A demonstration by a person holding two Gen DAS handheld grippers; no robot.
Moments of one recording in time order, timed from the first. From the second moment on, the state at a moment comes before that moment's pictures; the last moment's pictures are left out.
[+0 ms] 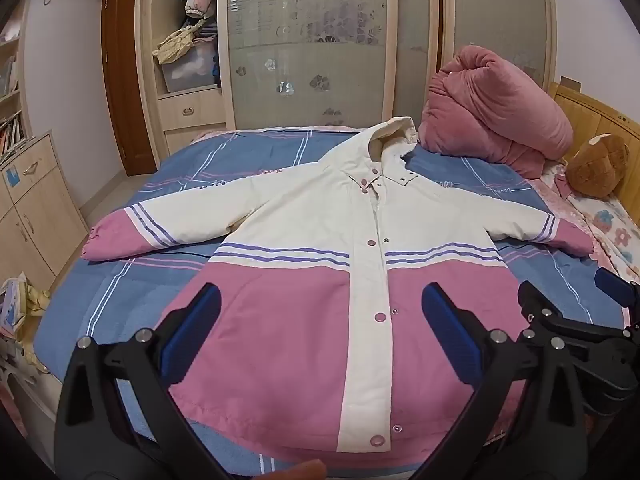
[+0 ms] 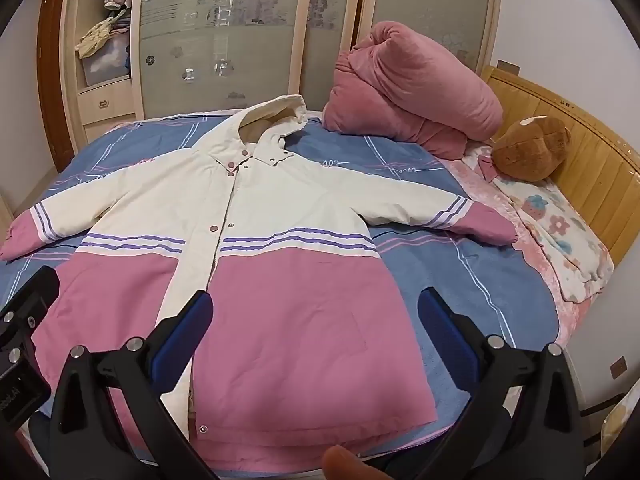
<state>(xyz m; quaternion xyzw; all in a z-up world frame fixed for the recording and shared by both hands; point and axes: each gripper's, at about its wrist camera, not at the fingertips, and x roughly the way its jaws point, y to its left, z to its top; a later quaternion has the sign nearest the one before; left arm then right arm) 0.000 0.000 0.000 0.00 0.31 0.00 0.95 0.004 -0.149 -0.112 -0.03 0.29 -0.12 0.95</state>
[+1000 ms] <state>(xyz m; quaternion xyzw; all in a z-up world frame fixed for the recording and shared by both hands) -0.002 -0.005 -0.011 0.01 0.32 0.00 0.95 0.002 -0.147 -0.116 -0.03 0.30 -0.11 0.95</state>
